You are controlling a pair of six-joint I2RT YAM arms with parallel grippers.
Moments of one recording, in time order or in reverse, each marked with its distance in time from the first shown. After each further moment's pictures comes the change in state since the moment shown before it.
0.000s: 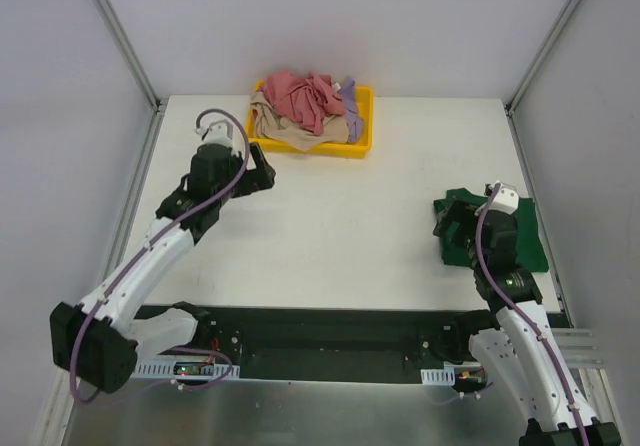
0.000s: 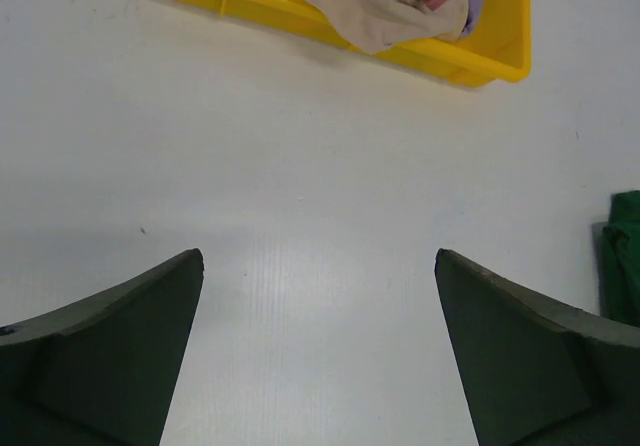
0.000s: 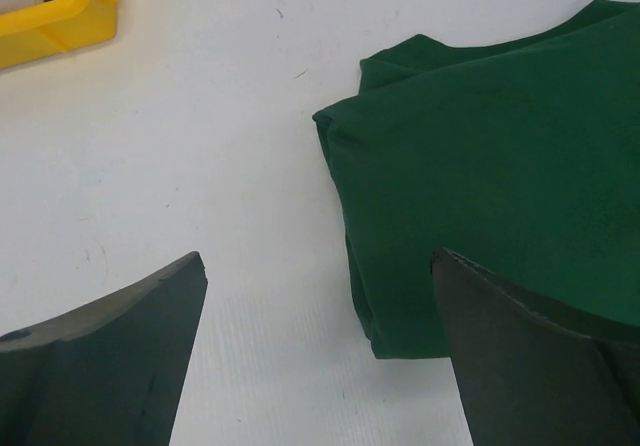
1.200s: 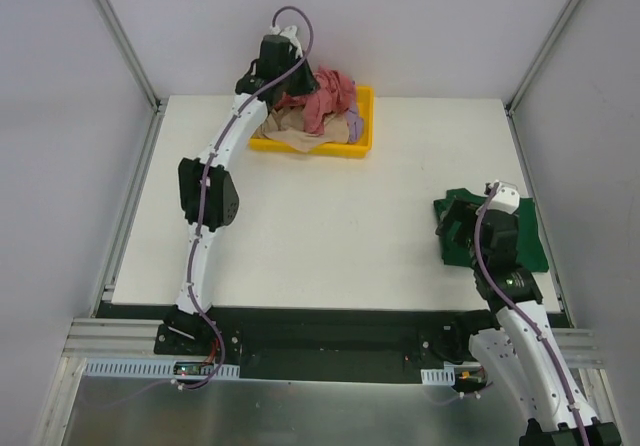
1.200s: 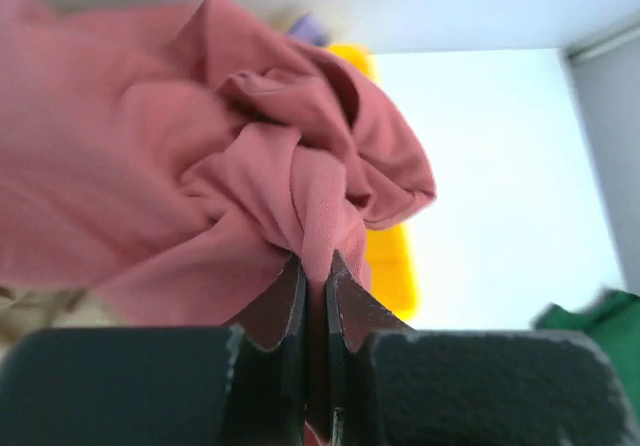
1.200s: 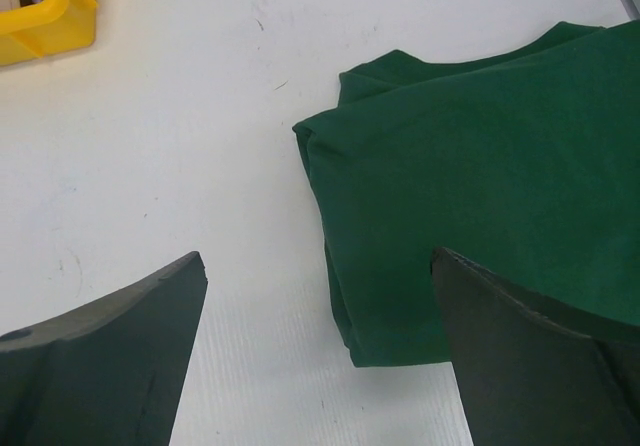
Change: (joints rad) left arm 0.103 1.395 1.555 -0.153 0.380 0.043; right arm 0.000 0.014 0.008 0.005 0.050 -0.048
